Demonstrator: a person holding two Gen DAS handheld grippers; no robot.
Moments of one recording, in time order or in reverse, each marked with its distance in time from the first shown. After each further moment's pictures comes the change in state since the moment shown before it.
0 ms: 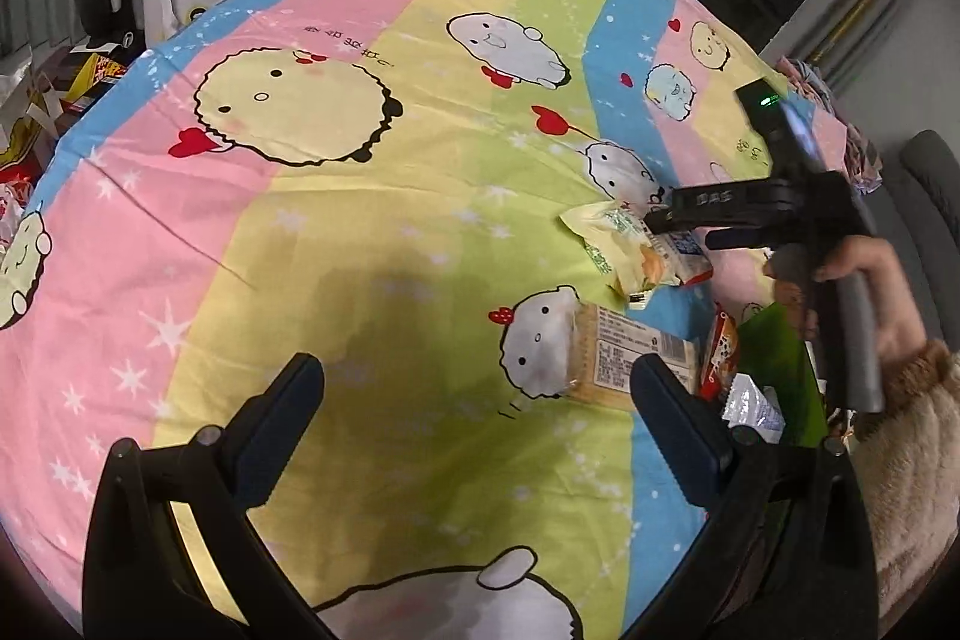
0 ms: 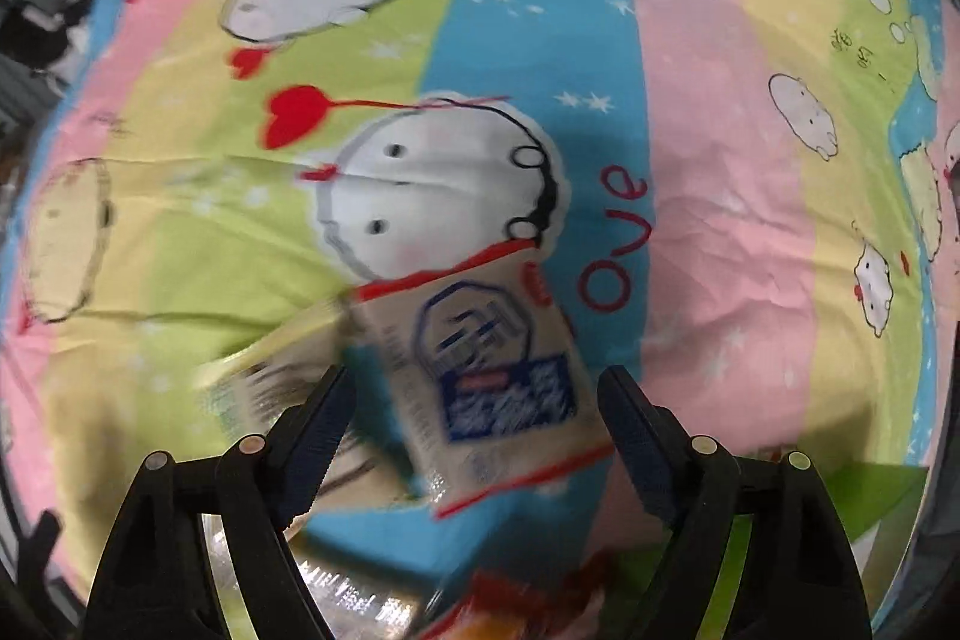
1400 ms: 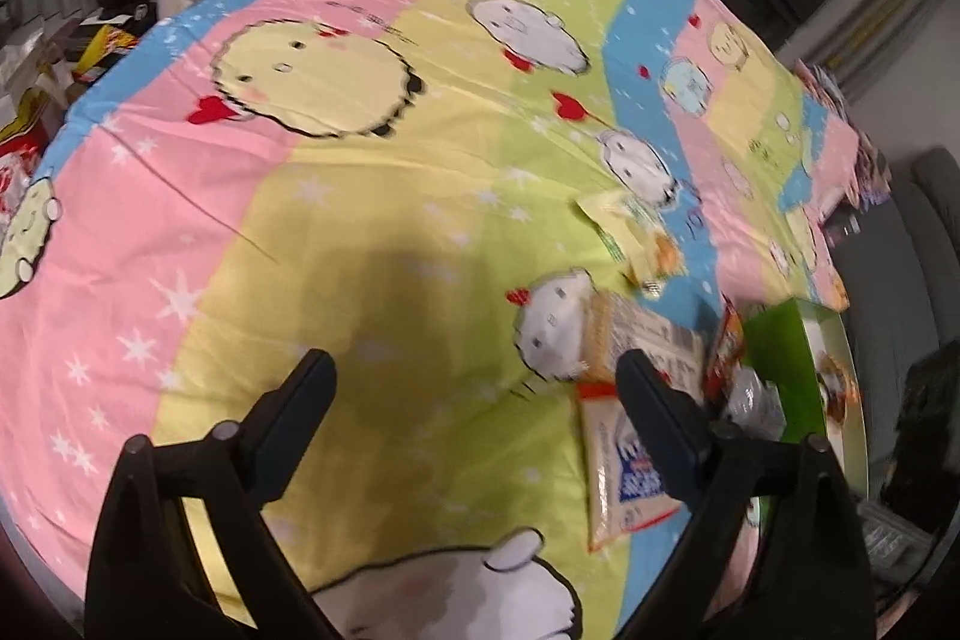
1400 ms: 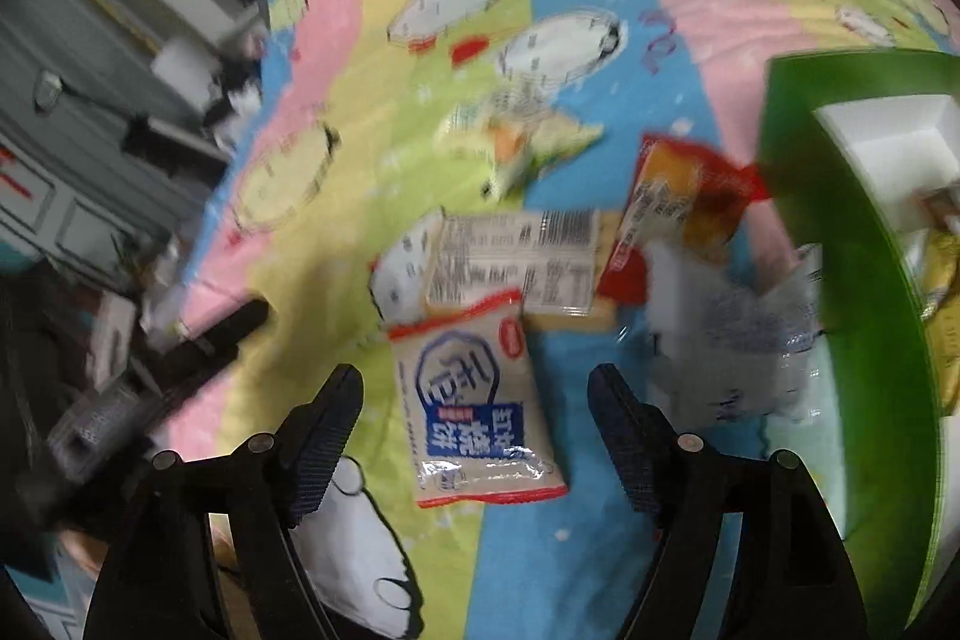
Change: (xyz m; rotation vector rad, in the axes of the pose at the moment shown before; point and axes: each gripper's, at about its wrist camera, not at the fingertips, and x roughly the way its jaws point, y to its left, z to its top) left arm -0.002 0.000 -0.009 -0.036 0.055 0.005; right arm -0.081 0.022 -0.194 0.233 -0.264 0.438
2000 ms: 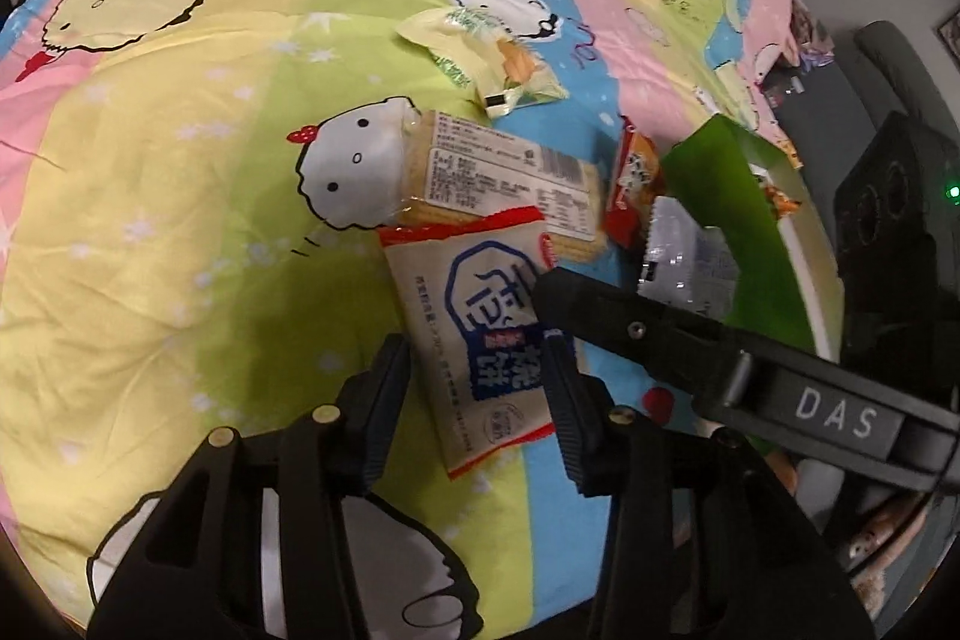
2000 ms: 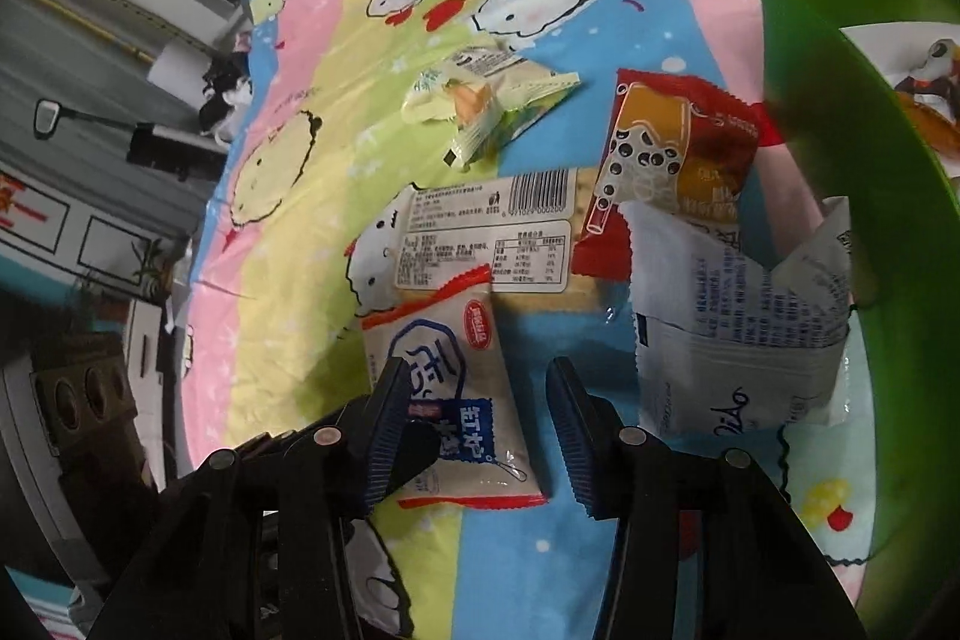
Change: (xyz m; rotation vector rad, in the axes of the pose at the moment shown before) left arm 0.044 -0.062 -0.045 0.166 0.218 -0.120; right arm 0.036 -0.021 -0.005 0.064 0.117 0.058
